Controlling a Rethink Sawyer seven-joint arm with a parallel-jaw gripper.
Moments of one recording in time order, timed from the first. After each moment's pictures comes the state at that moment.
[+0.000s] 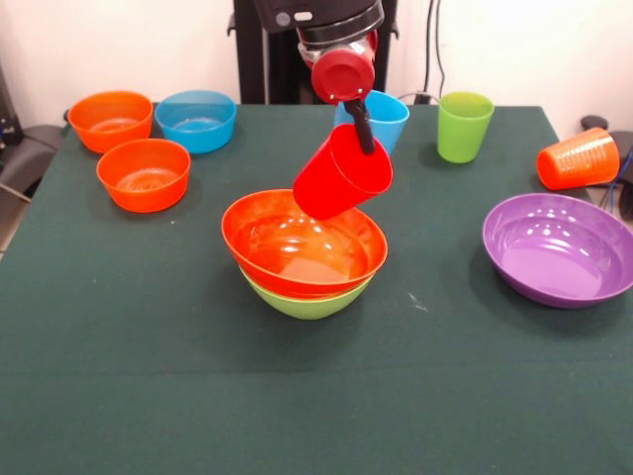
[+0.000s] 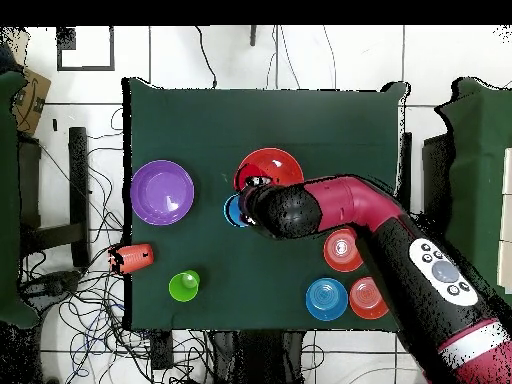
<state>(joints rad) -0.87 -0.67 0.86 1.85 -0.51 0.67 0.47</state>
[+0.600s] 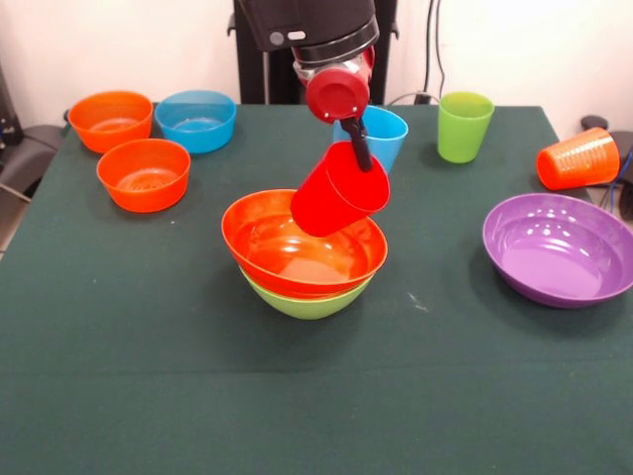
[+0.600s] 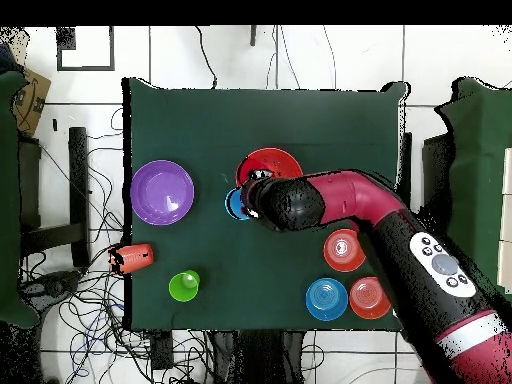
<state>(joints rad) -0.87 -0.62 0.86 1.79 -0.53 0.67 0.47</state>
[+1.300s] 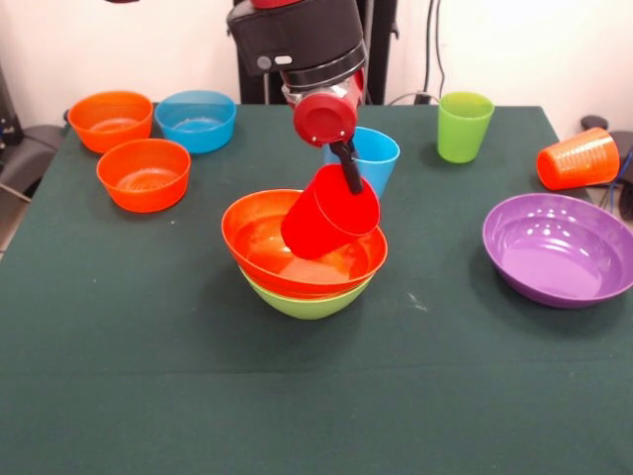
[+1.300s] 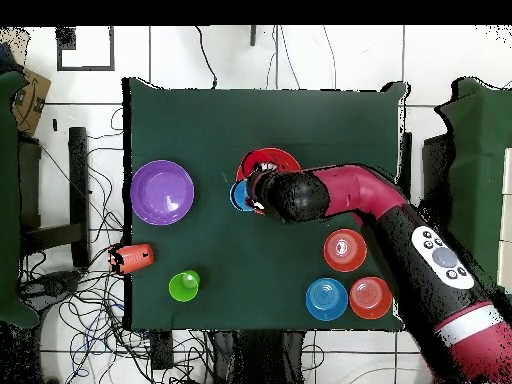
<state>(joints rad) -0.87 -0.57 0.86 1.74 -0.55 0.67 0.47</state>
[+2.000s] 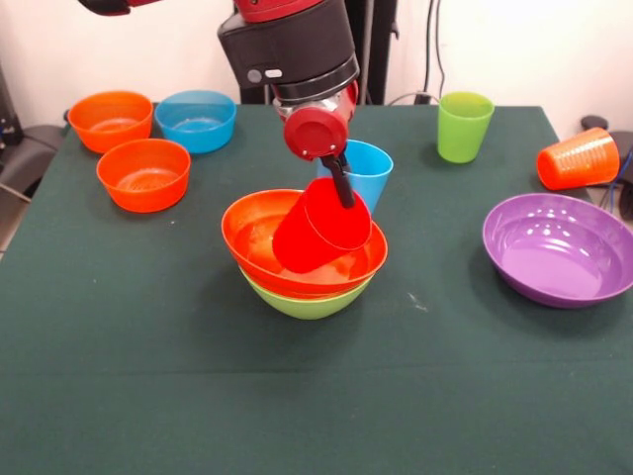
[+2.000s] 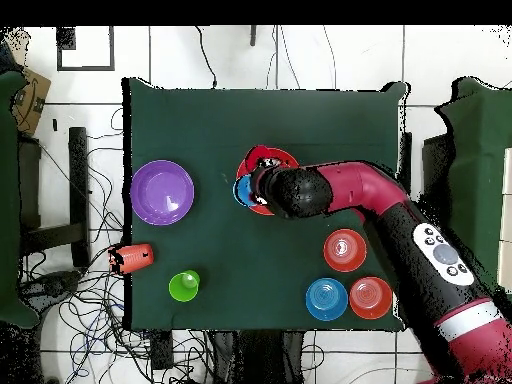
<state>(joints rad) -0.87 -0.55 0.86 1.71 -0.58 0.67 0.47</state>
